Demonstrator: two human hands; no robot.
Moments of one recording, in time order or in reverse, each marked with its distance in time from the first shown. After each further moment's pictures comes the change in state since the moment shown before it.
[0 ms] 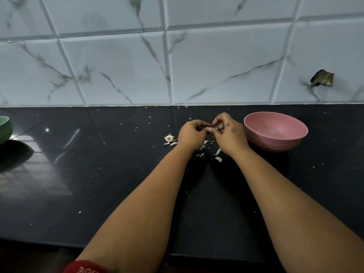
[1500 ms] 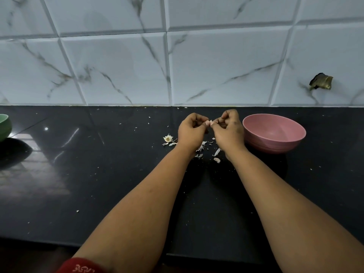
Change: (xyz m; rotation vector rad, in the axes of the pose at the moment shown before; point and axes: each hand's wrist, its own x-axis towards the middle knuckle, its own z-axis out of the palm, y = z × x) left_hand -0.003 0.007 0.005 -0.381 0.104 0.025; right_hand 0.006 -0.009 0.010 0.294 0.189 0.212
